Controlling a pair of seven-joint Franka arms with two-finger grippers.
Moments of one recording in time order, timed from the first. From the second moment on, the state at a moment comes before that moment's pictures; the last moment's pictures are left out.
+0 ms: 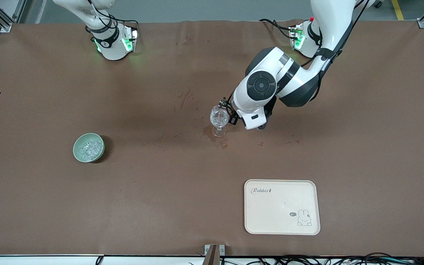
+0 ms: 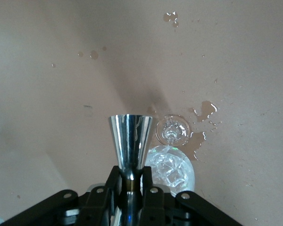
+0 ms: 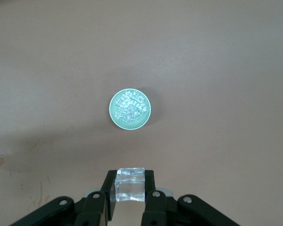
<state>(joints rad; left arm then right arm) -0.37 0.48 -0.38 -1.55 -0.08 1.86 -1.85 -0.10 0.04 -0.01 -1.40 0.01 1.43 0.07</state>
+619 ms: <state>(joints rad) -0.40 0.48 -0.38 -1.55 0.03 1.86 -1.91 -0.10 0.04 -0.01 -1.40 0.01 1.43 0.07</state>
